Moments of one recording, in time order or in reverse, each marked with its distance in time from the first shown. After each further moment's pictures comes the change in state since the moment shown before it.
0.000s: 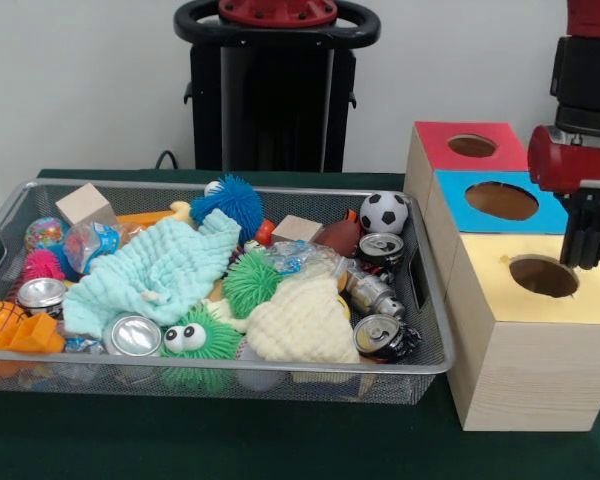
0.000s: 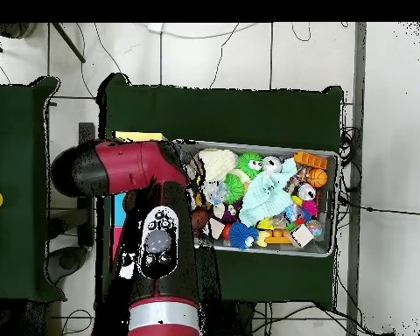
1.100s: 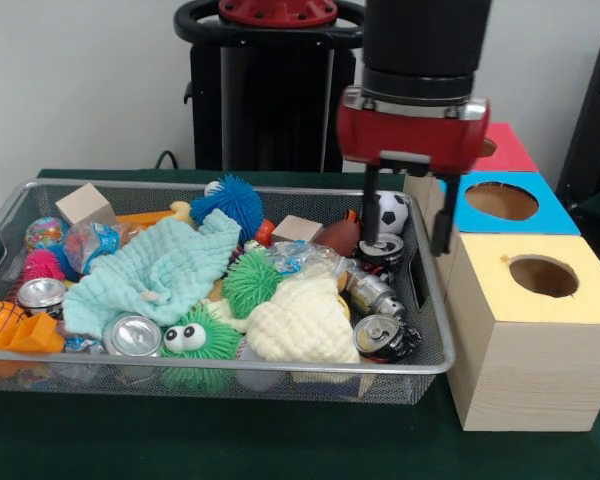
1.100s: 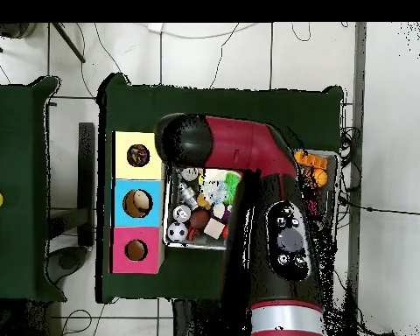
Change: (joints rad) arm -0.325 -0.080 0.119 -0.005 -0.009 0.171 -0.001
